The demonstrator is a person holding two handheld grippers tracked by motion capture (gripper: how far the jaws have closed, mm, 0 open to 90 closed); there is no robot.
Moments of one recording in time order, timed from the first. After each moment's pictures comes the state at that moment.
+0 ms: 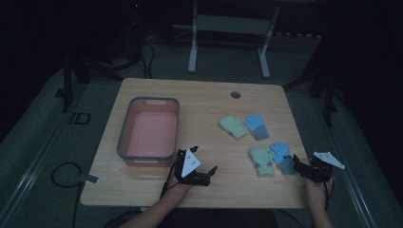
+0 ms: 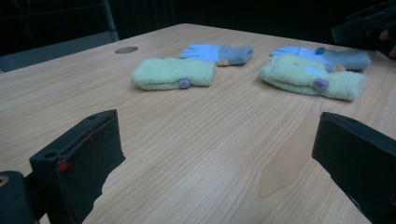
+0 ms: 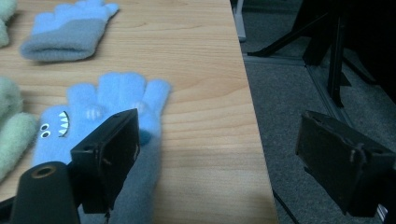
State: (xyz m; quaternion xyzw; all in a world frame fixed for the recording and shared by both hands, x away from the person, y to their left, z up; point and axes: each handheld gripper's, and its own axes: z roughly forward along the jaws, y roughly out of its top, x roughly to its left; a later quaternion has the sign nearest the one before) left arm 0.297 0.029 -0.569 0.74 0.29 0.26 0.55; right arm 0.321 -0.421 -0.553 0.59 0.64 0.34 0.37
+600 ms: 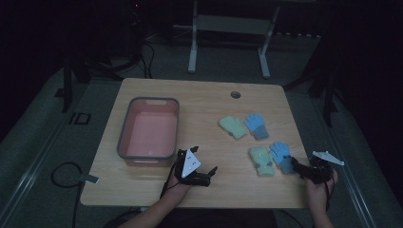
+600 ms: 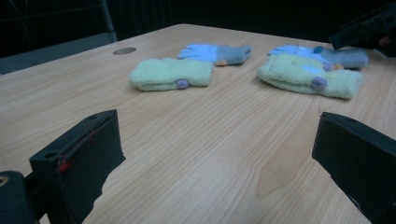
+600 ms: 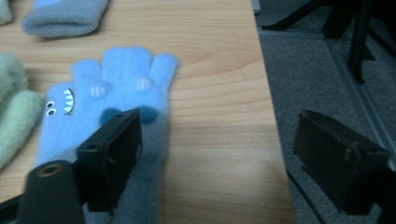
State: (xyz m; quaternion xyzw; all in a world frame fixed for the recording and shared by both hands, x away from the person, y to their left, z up) left arm 0.296 0.028 -0.569 0.74 0.28 0.26 0.55; right arm 0.325 -0.424 -0.555 0.61 0.66 0.32 0.32
